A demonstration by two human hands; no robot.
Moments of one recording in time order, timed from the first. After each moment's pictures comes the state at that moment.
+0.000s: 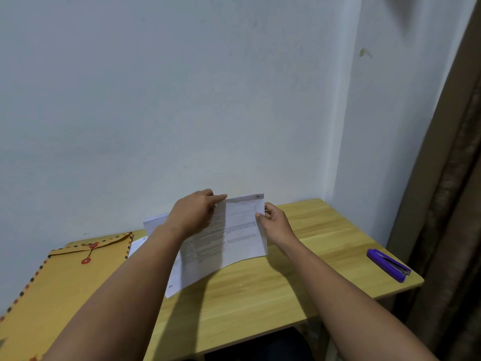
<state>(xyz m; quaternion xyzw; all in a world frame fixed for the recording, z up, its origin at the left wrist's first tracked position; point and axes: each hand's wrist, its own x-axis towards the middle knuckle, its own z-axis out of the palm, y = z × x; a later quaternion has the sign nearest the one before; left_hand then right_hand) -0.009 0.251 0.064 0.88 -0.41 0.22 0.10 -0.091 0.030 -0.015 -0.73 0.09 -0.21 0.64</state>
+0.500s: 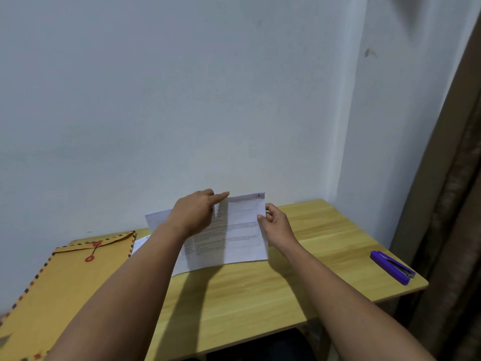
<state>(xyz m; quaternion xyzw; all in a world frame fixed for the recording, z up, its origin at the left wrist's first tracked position) -0.011 0.255 0.065 0.90 -0.38 0.22 0.05 -0.091 0.037 -0.020 -0.73 0.08 -0.22 0.64</state>
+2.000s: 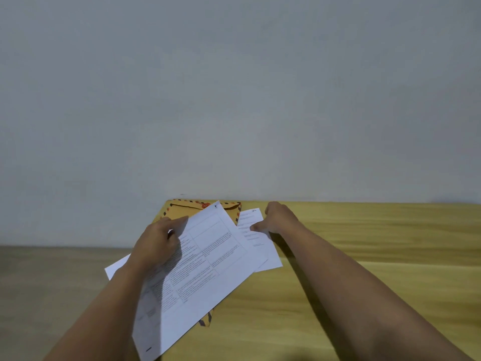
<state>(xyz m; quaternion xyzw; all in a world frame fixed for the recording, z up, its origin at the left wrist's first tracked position) 0.069 0.563 -0.065 0.94 -0.09 0.12 0.29 0.121 0.238 -0.067 -0.96 0.10 0.07 0.25</state>
